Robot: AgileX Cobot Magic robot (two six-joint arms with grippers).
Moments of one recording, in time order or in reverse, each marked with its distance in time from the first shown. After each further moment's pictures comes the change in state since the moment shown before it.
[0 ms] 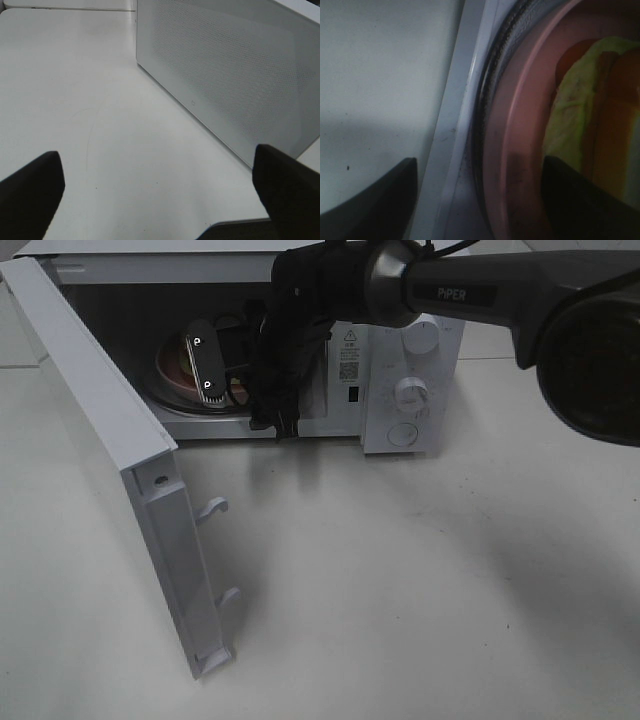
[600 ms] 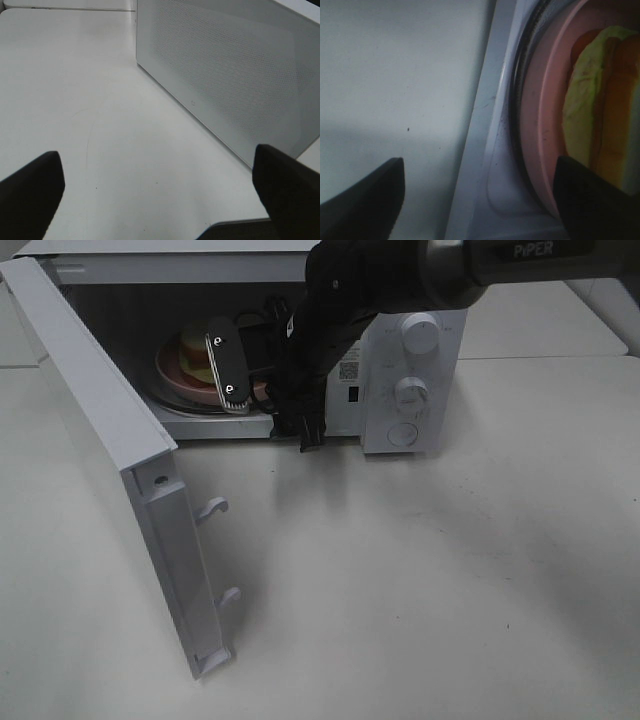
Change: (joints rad) left arm 0.000 0.000 0.000 0.000 0.000 0.000; right arm 0.000 -0.226 0.349 0.000 -0.116 0.002
